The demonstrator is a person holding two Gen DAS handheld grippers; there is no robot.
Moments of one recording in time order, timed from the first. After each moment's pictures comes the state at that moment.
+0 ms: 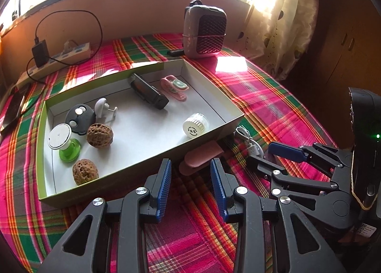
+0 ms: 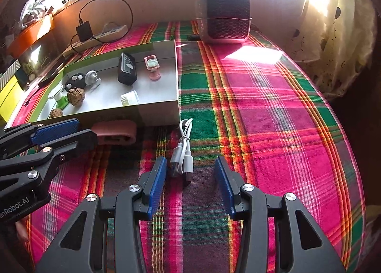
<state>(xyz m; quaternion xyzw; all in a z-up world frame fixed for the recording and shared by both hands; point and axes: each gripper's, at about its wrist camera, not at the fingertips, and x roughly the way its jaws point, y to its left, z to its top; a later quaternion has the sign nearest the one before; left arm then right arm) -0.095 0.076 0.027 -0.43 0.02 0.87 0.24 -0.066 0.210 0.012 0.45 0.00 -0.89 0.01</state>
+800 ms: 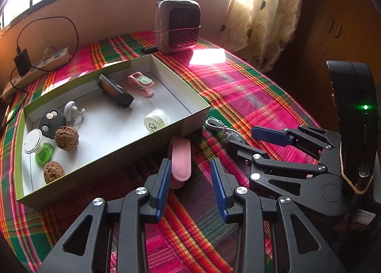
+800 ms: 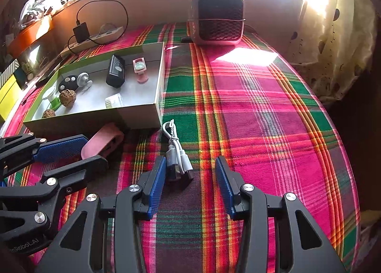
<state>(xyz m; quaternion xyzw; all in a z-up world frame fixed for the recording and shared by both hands) -0.080 0.109 0.022 -0.43 0.04 0.86 0.27 -0.068 0.229 0.012 0.44 0.01 -0.90 0.01</state>
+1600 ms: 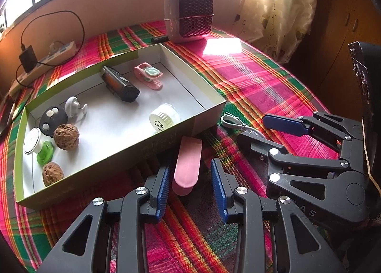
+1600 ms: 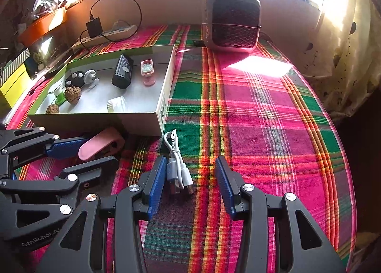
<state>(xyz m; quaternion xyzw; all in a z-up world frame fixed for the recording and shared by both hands) -0.095 0.121 0.010 -0.45 0.07 0.86 0.22 -0.081 0.234 0.010 0.43 0.03 -0.90 0.06</state>
